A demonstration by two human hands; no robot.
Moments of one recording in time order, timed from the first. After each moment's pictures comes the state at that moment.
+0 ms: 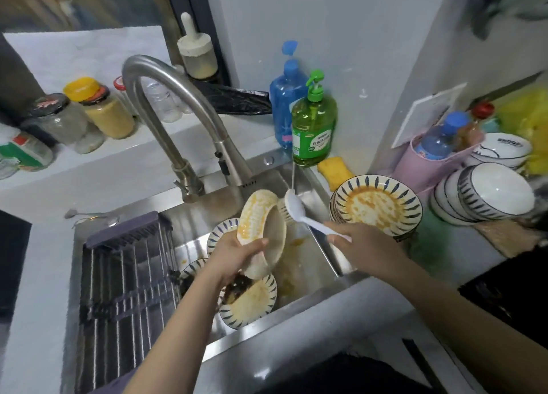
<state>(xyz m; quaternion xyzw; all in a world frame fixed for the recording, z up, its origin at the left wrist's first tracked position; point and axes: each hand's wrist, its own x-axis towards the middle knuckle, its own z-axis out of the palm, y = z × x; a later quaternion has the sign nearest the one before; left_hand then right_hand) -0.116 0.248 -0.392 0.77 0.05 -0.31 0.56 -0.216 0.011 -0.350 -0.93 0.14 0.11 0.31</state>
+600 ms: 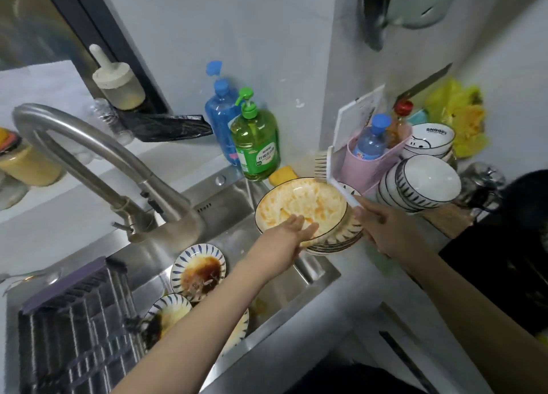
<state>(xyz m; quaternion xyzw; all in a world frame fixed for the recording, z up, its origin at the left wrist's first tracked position) -0.125 0.083 -0.377 0.83 -0.53 -0.18 0.04 -0.257 -0.087 -0.337 -0.81 0.31 -0.08 0.48</state>
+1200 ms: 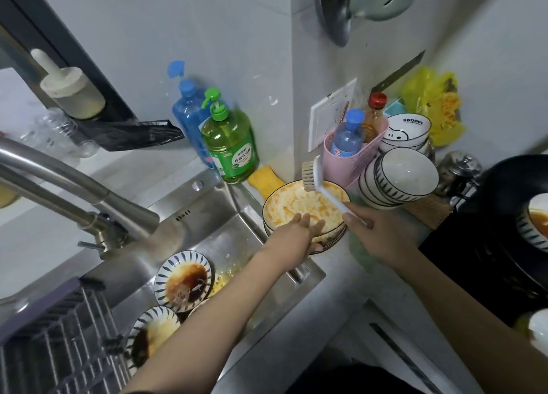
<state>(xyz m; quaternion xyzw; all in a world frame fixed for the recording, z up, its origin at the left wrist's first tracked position) -0.132 0.013 -0.399 0.79 -0.57 -0.22 -0.02 -0.269 -0.110 -0.352 -0.83 0.34 -0.06 0.44</state>
